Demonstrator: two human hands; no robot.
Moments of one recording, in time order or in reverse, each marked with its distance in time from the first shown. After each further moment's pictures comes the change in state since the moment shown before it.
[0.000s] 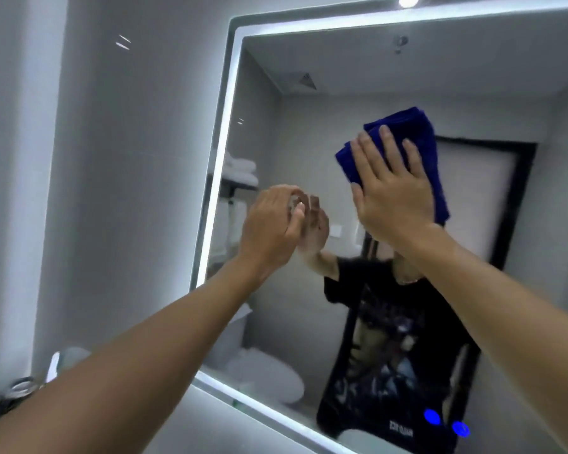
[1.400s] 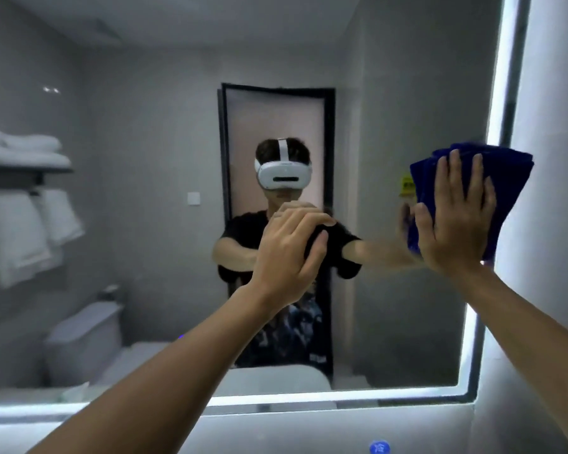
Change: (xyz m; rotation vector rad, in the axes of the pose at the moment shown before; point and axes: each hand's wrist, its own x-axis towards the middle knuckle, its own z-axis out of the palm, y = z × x) left_hand -0.122 0.329 0.220 -0.528 -0.207 0.488; right_hand -0.363 0.358 -0.071 -0.161 0.011 0.546
